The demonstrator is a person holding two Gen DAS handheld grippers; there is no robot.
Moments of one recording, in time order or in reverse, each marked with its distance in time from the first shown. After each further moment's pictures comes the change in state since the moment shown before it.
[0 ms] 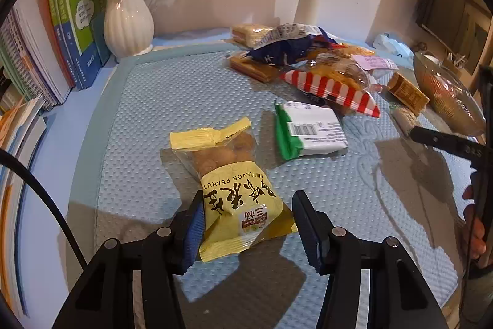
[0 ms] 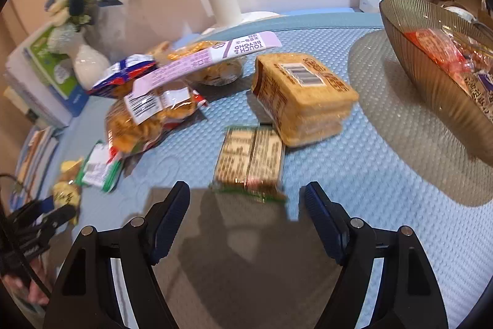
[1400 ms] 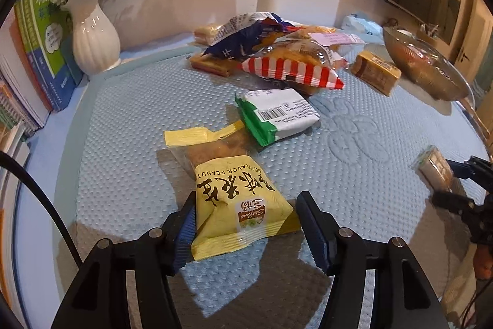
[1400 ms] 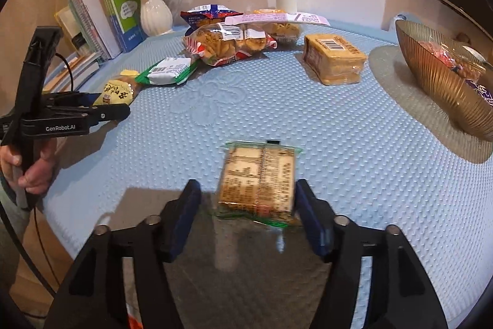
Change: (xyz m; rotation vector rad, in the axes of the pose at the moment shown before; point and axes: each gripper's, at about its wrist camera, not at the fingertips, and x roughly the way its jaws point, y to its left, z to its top) left arm 0.003 -0.031 -0.015 0.142 -0.009 -0.038; right arm -0.065 0.025 -0.105 -0.282 -0.034 0.056
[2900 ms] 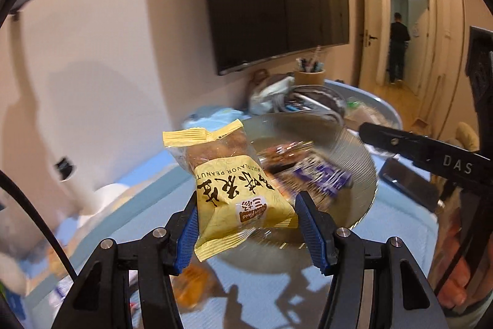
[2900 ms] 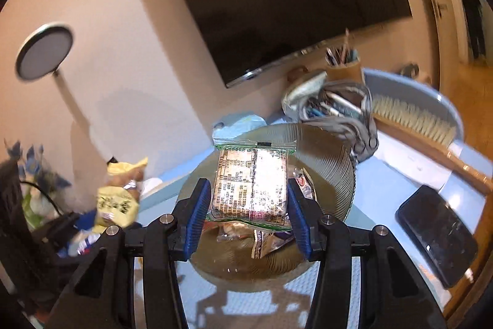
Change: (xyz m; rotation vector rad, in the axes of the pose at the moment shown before) left arm 0.000 -0.294 0.208 0.405 -0.239 -0.295; right arm -0.139 -0.244 0.077 0.632 -0.444 -0.282
